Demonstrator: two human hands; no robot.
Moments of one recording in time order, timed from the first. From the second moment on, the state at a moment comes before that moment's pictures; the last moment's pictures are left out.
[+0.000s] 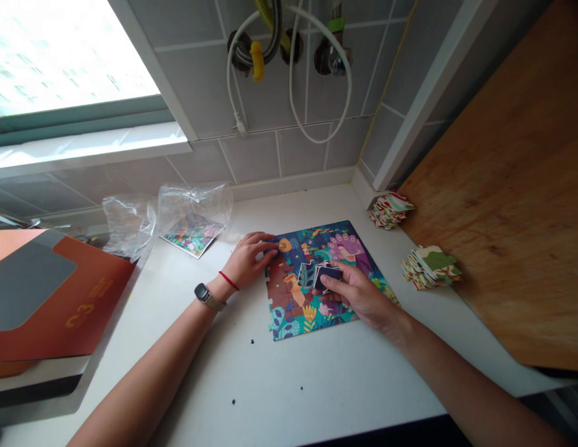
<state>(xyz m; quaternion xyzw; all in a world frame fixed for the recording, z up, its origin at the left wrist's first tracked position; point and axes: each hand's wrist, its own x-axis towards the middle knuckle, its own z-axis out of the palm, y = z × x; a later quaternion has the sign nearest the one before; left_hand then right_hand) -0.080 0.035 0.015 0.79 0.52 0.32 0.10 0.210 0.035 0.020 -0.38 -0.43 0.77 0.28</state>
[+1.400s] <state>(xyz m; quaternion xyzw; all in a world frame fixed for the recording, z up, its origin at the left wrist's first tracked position) -0.063 -0.107 0.035 0.59 0.66 0.26 0.39 0.211 0.038 0.025 -0.39 -0.45 0.75 0.30</state>
